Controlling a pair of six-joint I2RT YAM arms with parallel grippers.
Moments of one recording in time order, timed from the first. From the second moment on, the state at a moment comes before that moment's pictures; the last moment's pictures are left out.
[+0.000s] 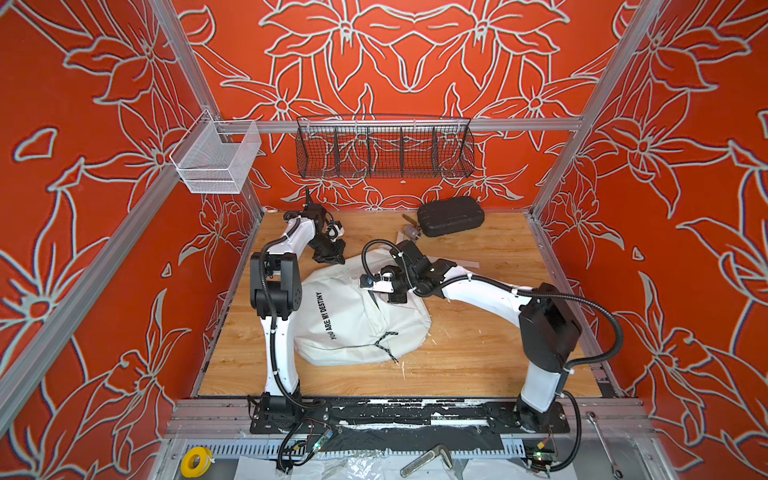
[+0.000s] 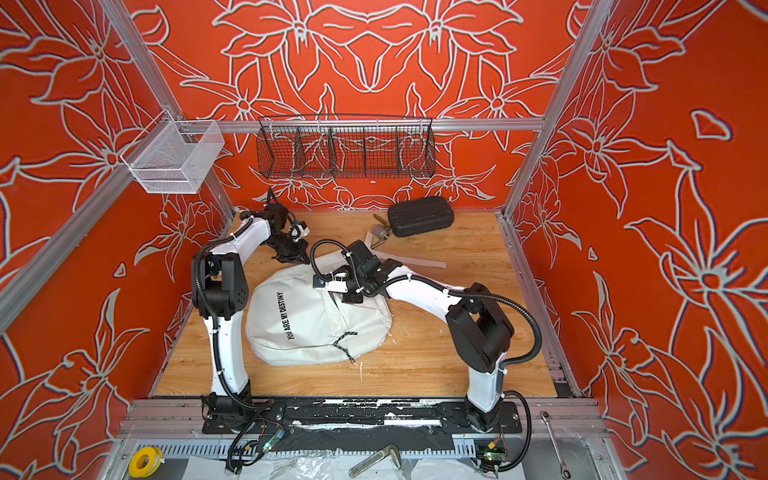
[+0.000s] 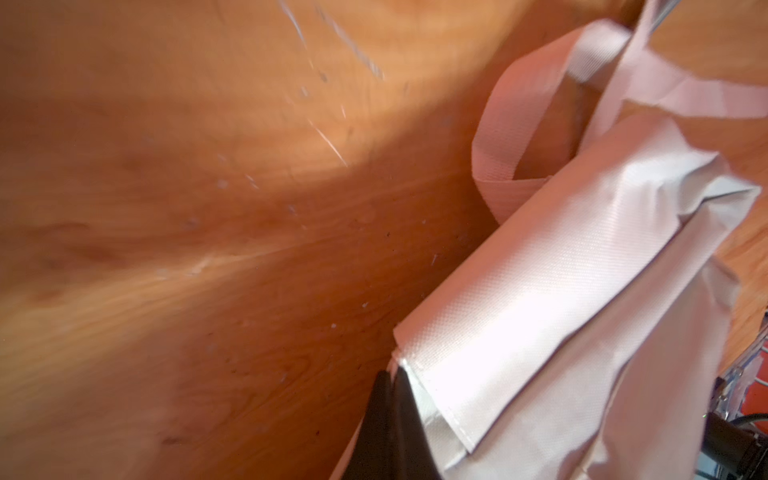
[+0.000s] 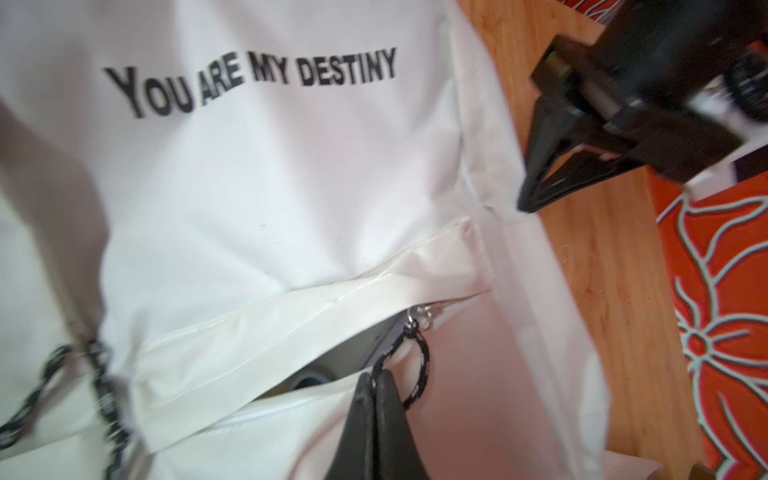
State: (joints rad) left arm 0.03 2.22 1.94 -1.11 0.43 0.07; right arm 0.80 1.81 1.37 -0.40 -0.32 -0.82
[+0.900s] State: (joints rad) left arm 0.12 2.25 2.08 -1.18 0.42 -0.03; right arm 0.83 1.94 1.56 -0.65 -0.41 -0.65
